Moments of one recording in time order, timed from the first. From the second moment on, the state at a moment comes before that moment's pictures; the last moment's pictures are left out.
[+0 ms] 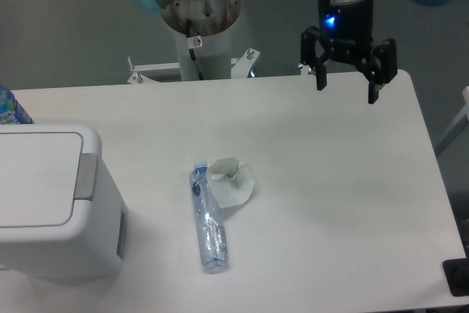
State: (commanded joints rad) arm 2.73 -1.60 -1.62 -1.06 1.43 1.38
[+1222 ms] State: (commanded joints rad) arm 2.43 -1.70 -1.52 -0.98 1.40 0.48
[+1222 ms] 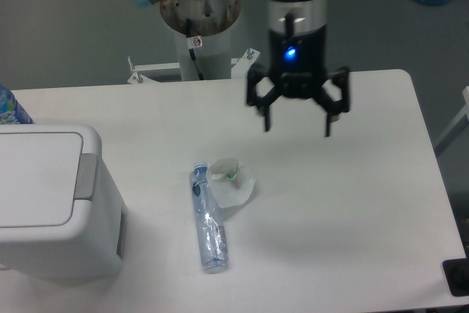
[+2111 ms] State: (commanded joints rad) arm 2.21 -1.74 -1.50 -0.90 1.38 0.10
